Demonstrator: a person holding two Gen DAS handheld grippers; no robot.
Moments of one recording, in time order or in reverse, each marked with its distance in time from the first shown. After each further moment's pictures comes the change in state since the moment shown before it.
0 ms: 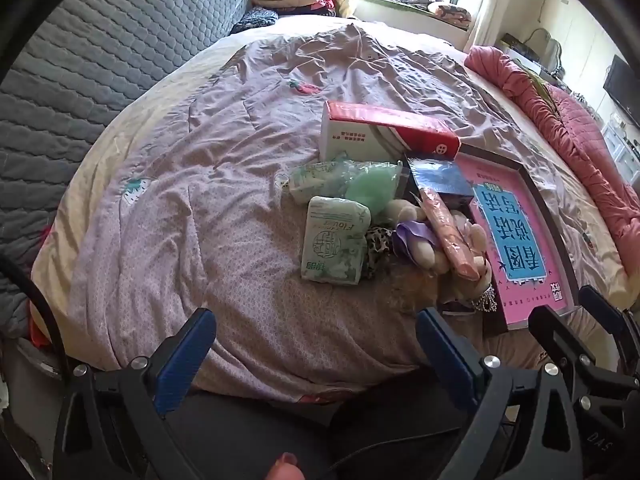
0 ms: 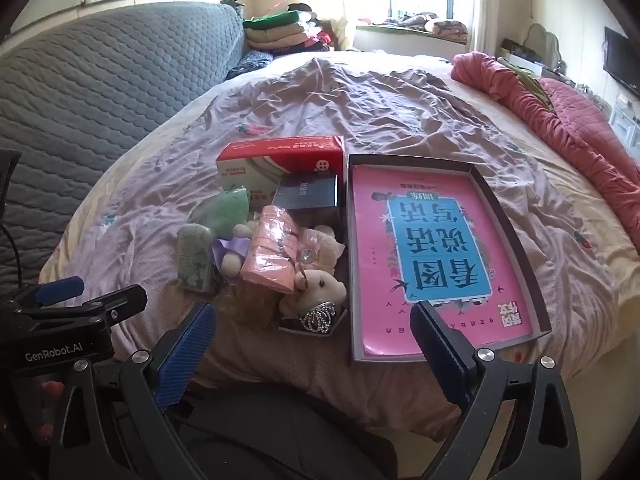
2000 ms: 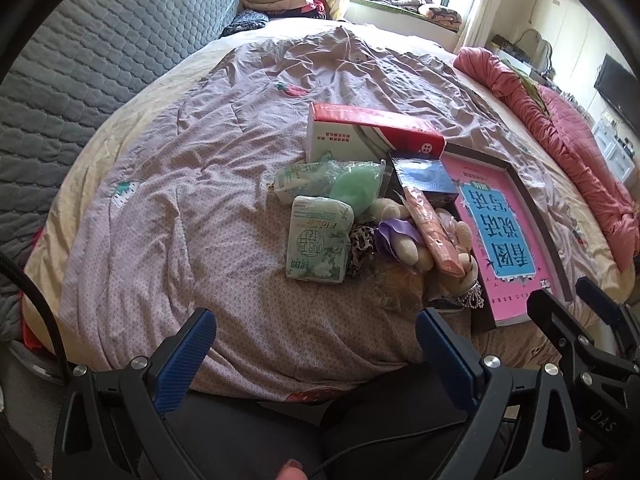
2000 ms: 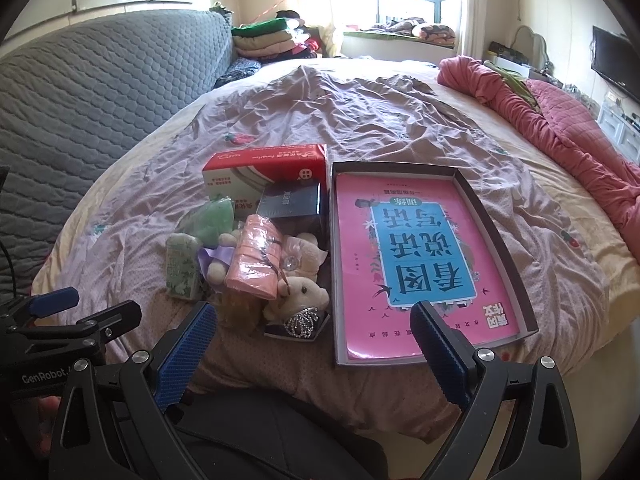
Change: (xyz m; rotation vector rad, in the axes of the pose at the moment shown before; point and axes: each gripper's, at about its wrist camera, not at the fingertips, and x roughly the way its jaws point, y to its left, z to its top) left arm -0.001 0.002 -0.005 -0.004 -0.016 -0.060; right arm -0.004 -0.007 0.000 0.020 -0.024 -0.040
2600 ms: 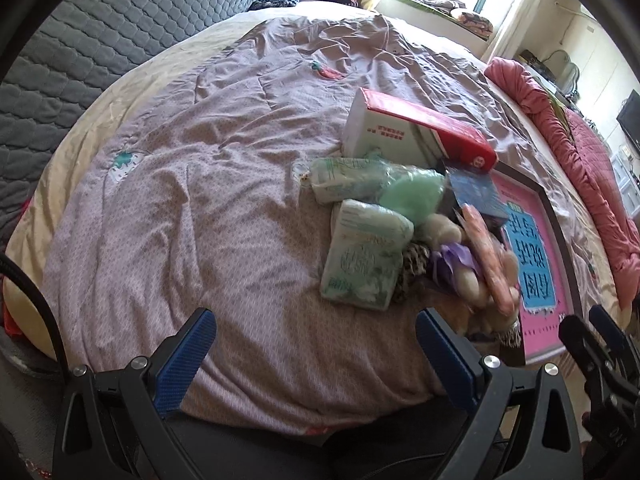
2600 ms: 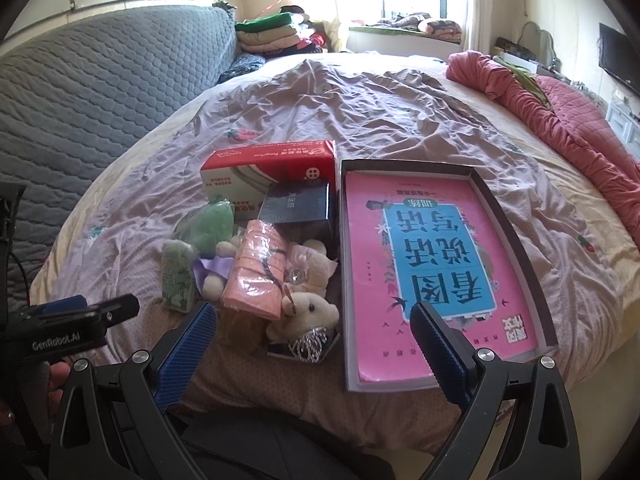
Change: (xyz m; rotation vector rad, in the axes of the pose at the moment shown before) left arm 0.048 0.037 0.023 -0.114 0.050 0.002; right arm 0.035 0.003 0.017 -0.004 0.024 0.023
